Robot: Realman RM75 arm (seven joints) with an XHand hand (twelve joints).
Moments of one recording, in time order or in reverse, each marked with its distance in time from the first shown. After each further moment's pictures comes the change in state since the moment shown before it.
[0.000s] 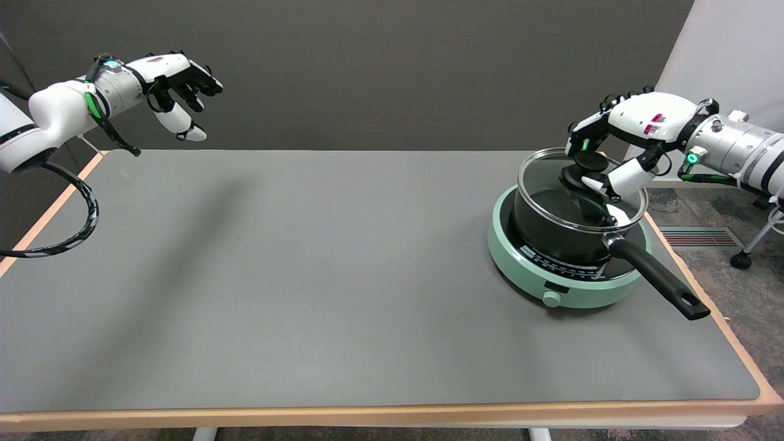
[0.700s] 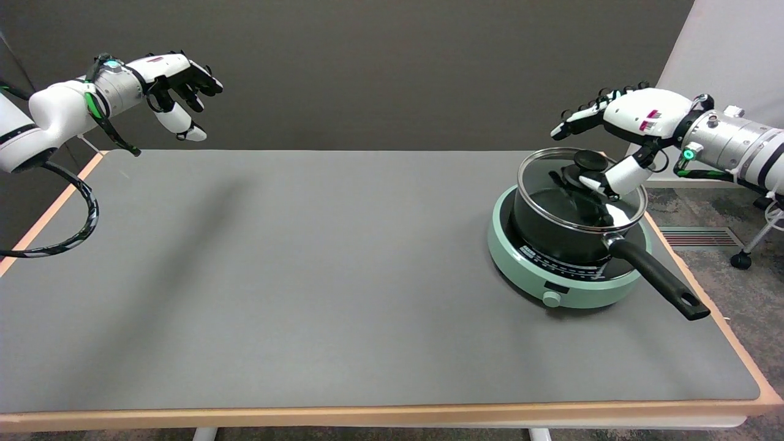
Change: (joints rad) arm 0.020 0.017 -0.020 0.001 0.019 -0.004 -0.004
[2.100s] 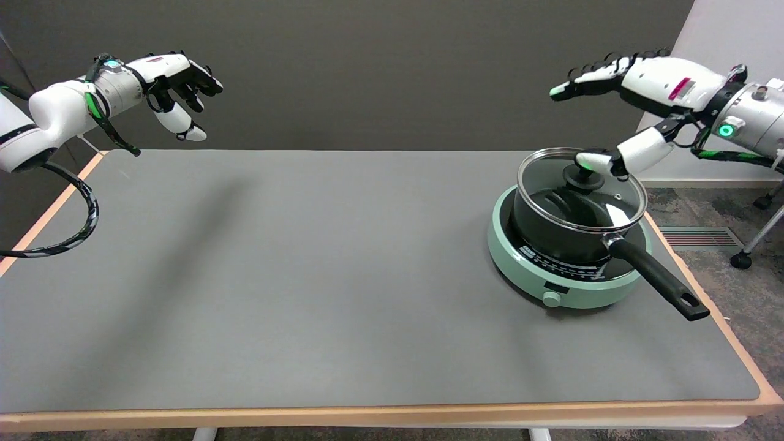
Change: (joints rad) arm -0.092 -0.041 0.223 0.108 0.196 -0.101 0.024
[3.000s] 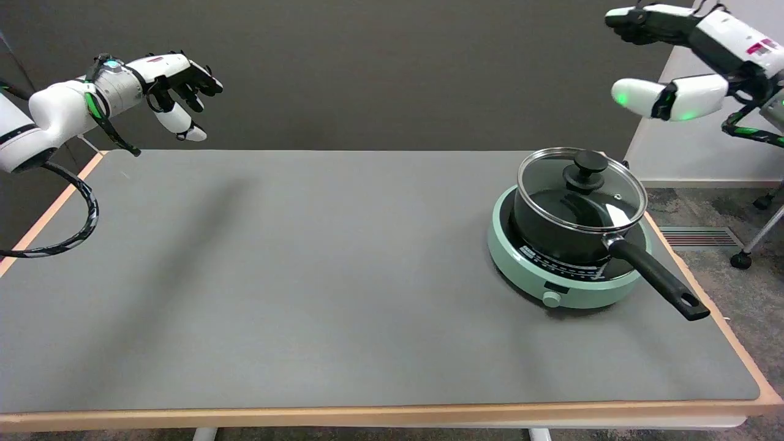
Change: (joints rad) arm 0.125 -0.184 0.075 -0.046 0.164 0.011 0.112
